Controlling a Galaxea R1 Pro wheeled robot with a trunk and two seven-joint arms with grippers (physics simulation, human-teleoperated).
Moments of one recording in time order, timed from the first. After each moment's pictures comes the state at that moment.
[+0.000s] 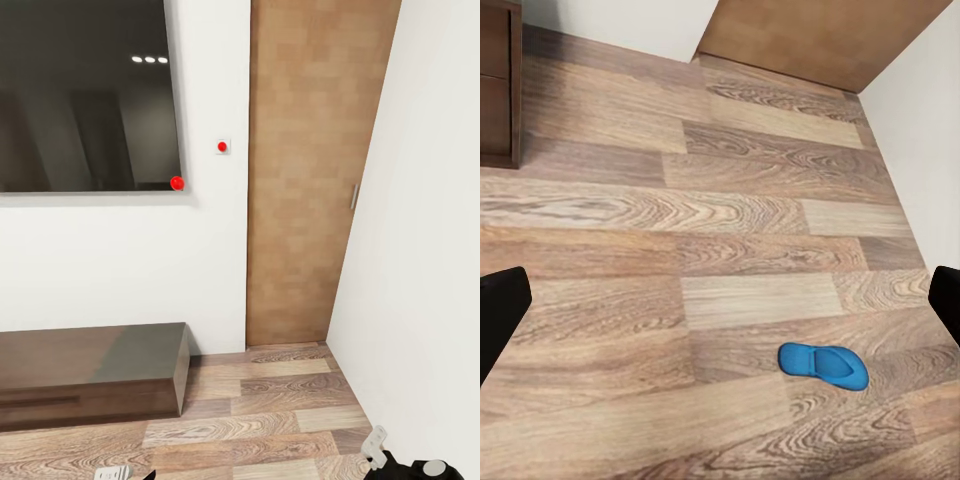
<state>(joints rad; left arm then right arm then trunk) 0.00 0.09 0.28 -0.86 0.14 0.05 -0.64 -0.05 -0.15 -0.26 -1.24 0.64 0.41 0.96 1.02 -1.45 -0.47</state>
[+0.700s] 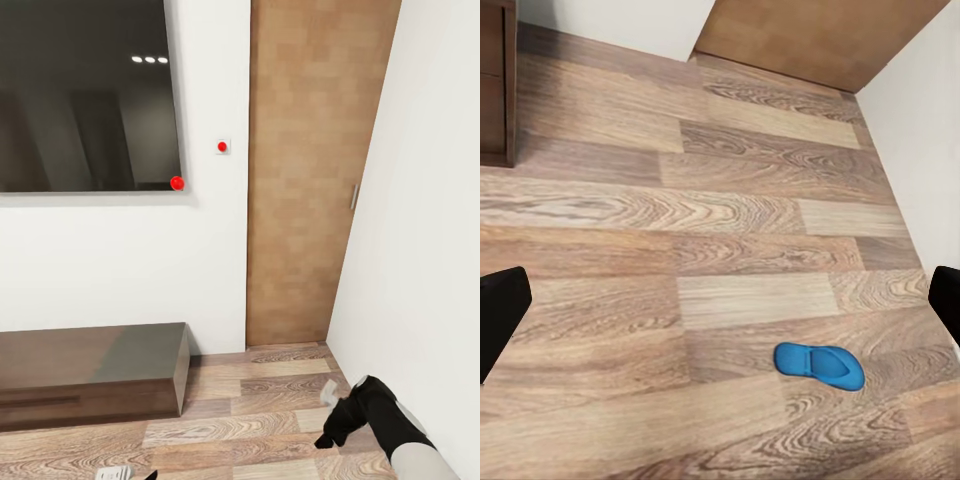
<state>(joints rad) 0.00 0.08 0.28 -0.86 0.14 0.06 -0.64 -0.54 -0.07 -0.21 -0.74 1.02 0.43 1.14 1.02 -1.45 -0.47</state>
